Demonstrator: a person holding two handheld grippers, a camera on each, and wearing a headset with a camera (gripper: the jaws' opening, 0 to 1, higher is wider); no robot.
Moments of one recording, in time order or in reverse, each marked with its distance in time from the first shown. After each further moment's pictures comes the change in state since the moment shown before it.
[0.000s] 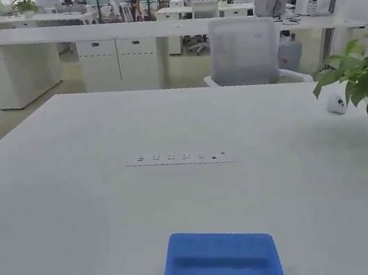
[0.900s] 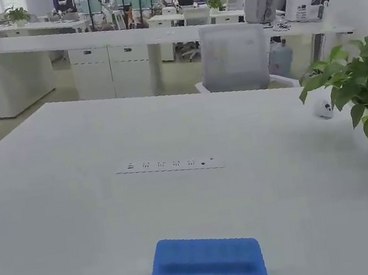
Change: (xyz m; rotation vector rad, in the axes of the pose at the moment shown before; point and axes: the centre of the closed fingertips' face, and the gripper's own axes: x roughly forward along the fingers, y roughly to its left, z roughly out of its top) left arm 0.010 0.000 -0.014 0.022 0.276 -0.040; right arm -0.070 -0.051 -0.010 0.230 -0.201 -0.316
